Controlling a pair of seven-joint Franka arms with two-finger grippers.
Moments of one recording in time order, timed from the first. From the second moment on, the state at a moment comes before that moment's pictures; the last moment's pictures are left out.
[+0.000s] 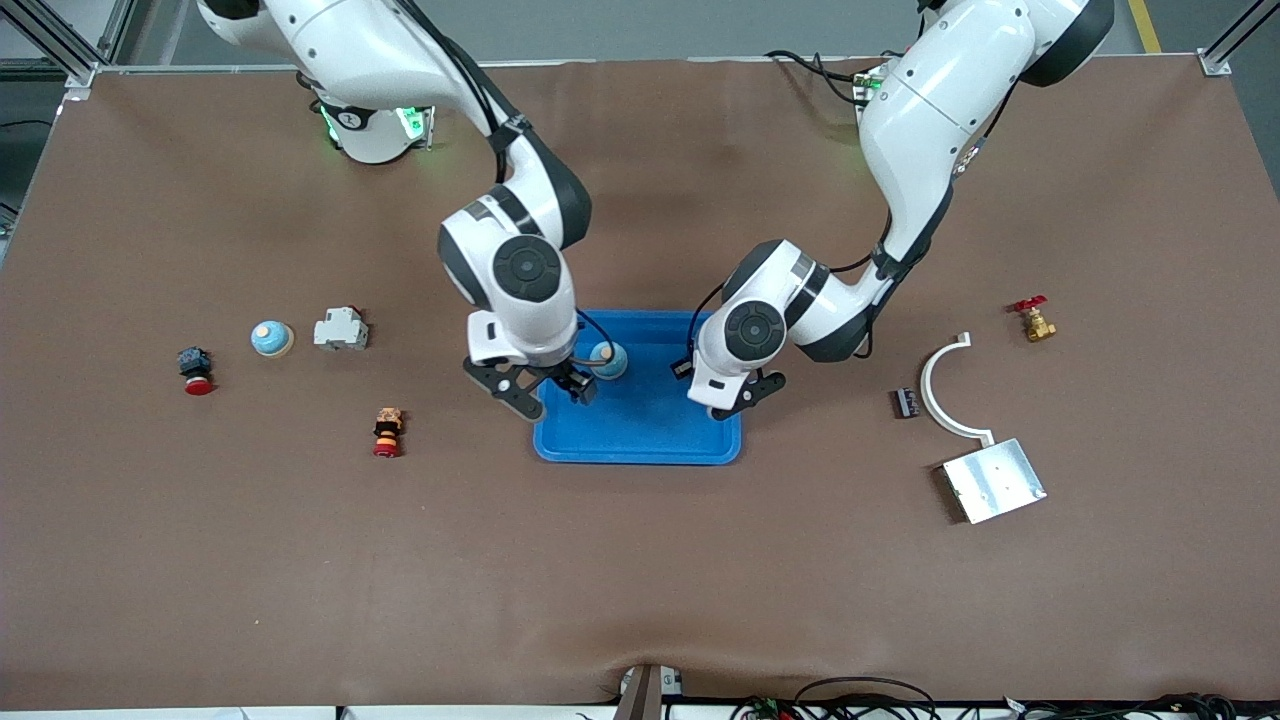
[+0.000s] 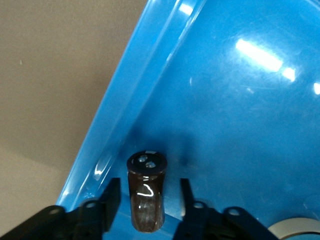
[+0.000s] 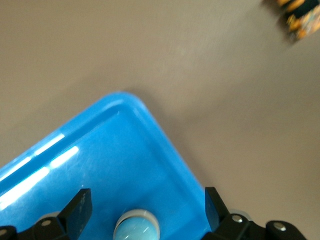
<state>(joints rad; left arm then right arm) -0.35 0.76 -0.36 -1.64 0.01 2.22 -1.14 0.60 0.56 0.00 -1.59 -0.08 2.11 1.25</state>
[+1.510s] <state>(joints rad) -0.09 0.22 -0.36 -1.90 0.01 1.91 -0.58 0.14 0.33 -0.01 -1.65 -0.06 1.97 0.41</state>
